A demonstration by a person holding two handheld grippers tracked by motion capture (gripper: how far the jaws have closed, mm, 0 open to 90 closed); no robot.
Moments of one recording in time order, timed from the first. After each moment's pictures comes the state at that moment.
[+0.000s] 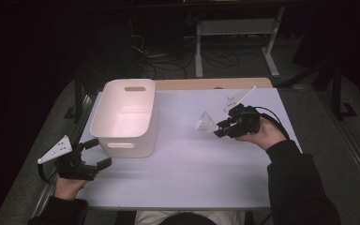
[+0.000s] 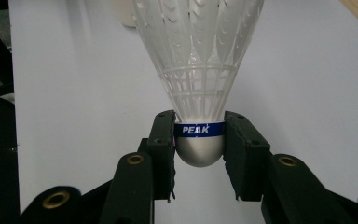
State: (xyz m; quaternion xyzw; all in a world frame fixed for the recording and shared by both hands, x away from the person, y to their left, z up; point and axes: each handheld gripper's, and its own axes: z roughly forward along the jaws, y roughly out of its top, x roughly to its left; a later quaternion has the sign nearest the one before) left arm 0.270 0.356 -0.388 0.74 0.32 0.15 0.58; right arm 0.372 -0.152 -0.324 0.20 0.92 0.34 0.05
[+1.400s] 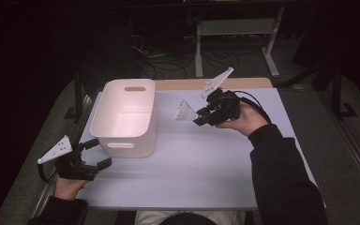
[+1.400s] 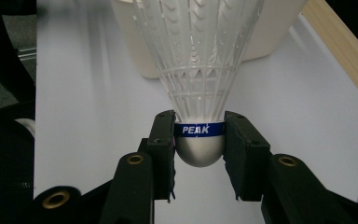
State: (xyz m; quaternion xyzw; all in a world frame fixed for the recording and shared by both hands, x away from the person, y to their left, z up) left arm 0.270 0.356 -0.388 0.74 0.32 0.15 0.58; right arm 0.384 -0.096 -0.278 0.15 0.92 0.36 0.06
